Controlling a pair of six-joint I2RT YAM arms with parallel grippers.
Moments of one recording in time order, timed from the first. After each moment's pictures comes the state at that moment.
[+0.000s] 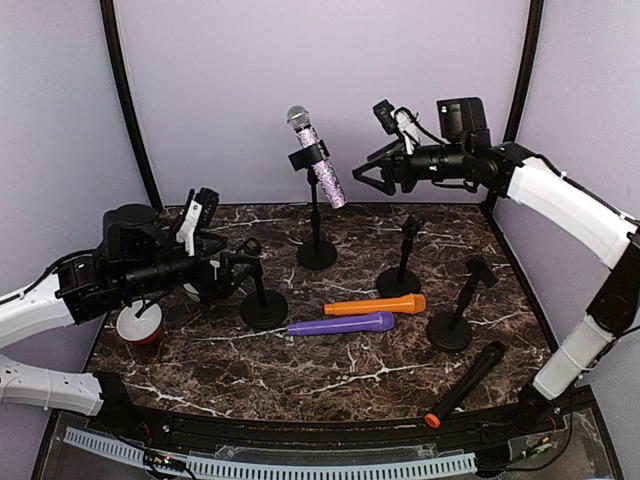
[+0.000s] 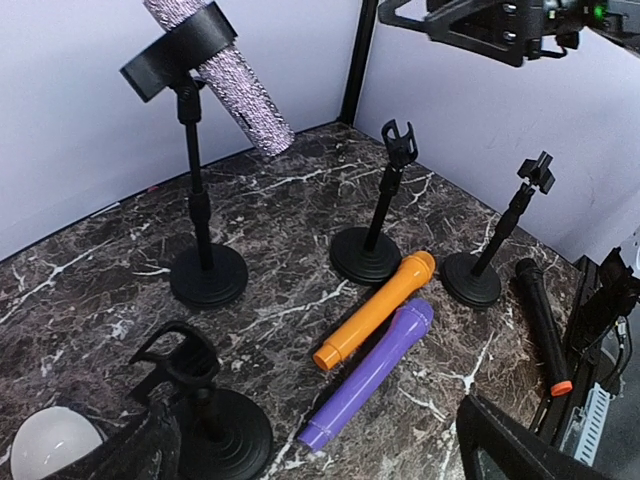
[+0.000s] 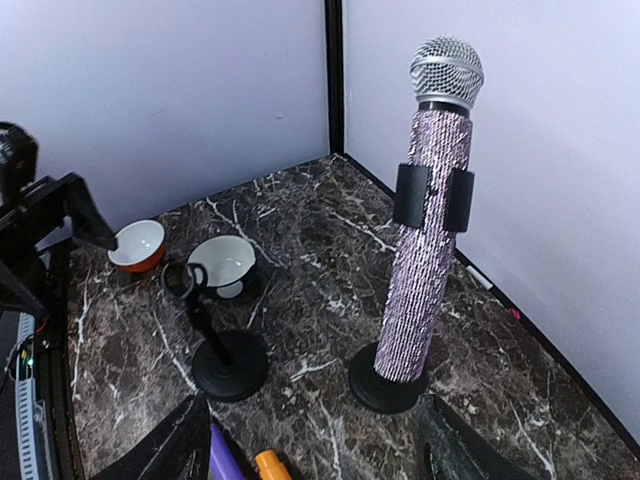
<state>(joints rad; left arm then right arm) -0.85 0.92 0.81 -0.20 -0.02 -0.17 0.58 1.58 1.61 -0.40 -0.51 -0.15</state>
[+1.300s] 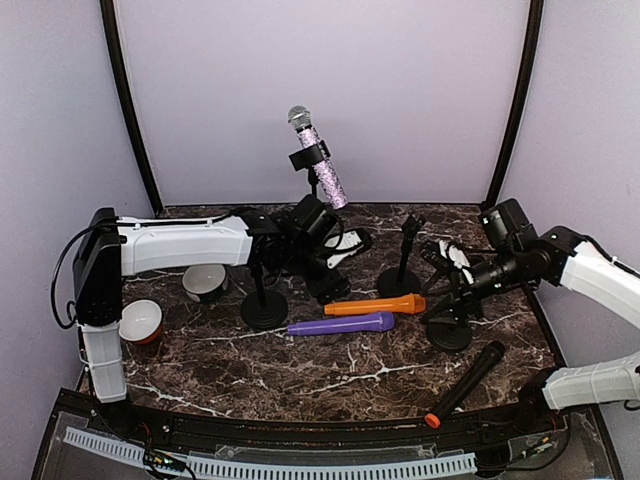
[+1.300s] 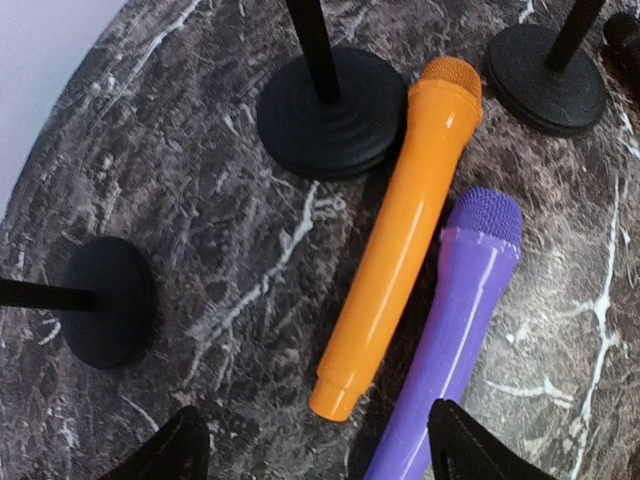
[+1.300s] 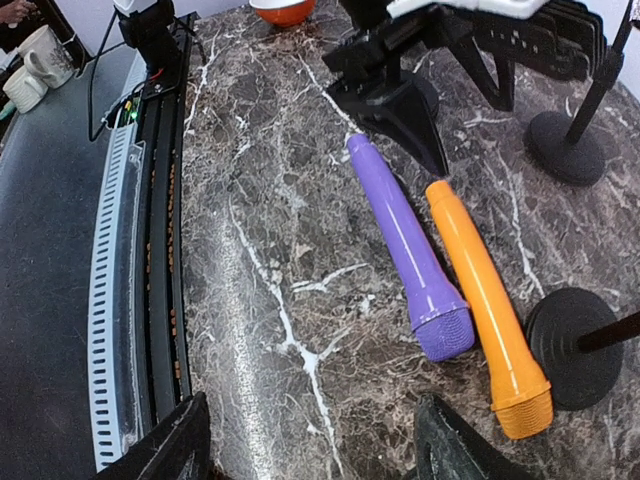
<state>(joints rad) -0.96 1.95 1.59 -0.49 -0.06 0.25 0.52 1.07 0.91 -0.79 -0.72 -0.57</state>
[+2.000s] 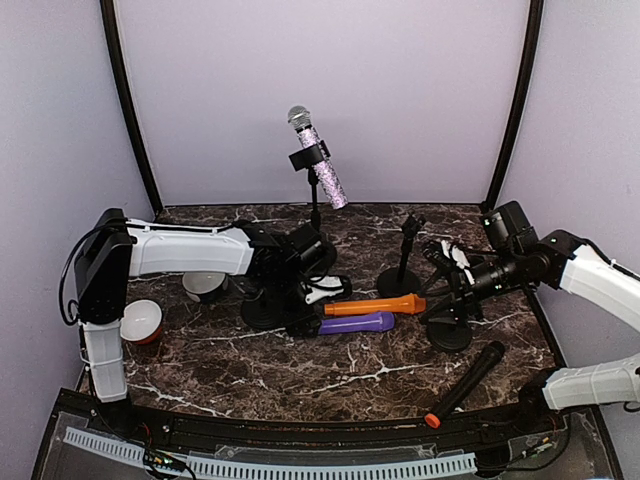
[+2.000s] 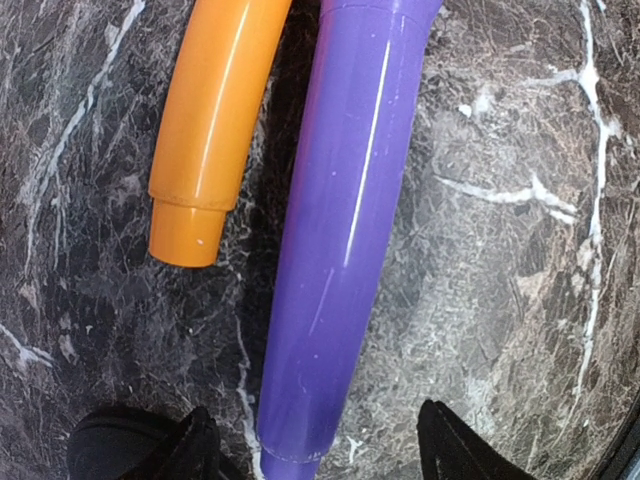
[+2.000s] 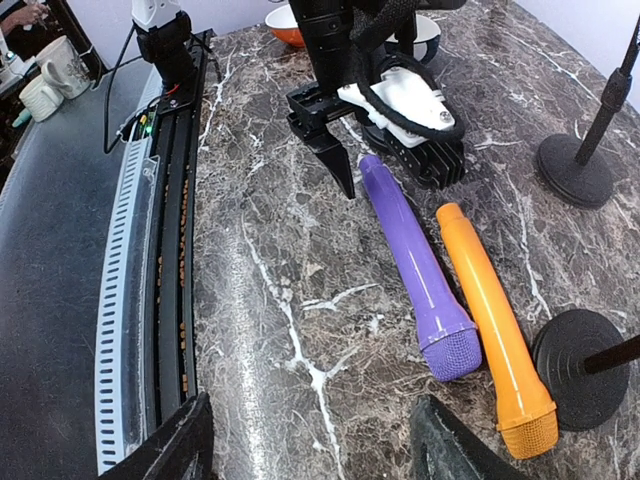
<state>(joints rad) -0.93 1.97 1.48 -0.76 0.09 0.35 0.50 1.06 0.87 -0.73 -0.79 -0.58</state>
